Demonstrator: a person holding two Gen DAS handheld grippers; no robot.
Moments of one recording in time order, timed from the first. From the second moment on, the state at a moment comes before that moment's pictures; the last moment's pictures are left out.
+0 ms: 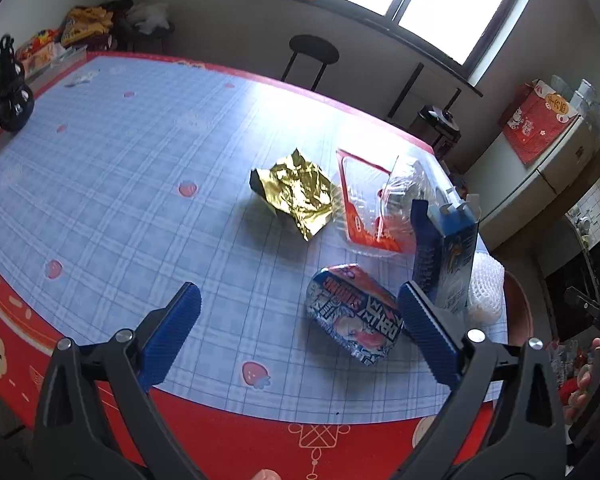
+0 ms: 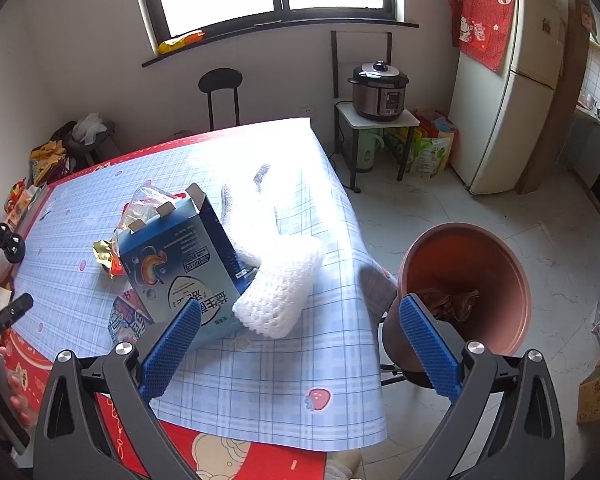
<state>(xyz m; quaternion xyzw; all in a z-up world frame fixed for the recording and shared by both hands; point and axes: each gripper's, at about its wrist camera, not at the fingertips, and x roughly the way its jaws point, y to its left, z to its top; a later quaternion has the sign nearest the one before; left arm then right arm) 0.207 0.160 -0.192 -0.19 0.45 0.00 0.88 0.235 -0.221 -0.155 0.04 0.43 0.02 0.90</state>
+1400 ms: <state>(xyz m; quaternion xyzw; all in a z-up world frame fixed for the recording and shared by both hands) 0.239 0.112 -0.325 -0.45 0.52 -0.07 0.72 0.264 -0.241 -0.218 0.12 0.50 0.05 0.86</state>
